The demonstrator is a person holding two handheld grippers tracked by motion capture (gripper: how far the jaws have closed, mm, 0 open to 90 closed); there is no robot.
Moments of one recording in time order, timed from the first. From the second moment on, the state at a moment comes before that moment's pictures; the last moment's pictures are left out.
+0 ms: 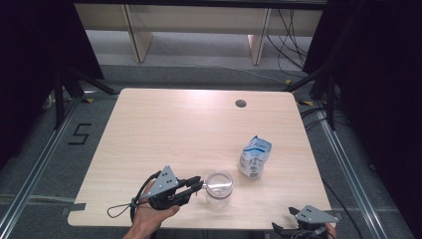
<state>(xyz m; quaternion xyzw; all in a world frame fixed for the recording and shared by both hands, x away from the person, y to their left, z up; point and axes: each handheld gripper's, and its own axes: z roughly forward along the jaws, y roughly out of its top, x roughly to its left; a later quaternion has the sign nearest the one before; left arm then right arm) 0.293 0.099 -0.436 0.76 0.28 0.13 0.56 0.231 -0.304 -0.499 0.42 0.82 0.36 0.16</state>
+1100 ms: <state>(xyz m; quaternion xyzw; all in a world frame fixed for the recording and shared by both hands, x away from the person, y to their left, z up) 0.304 0.092 -0.454 0.77 0.28 0.15 0.55 0.230 -0.296 -0.492 0.38 0.82 0.39 0.17</state>
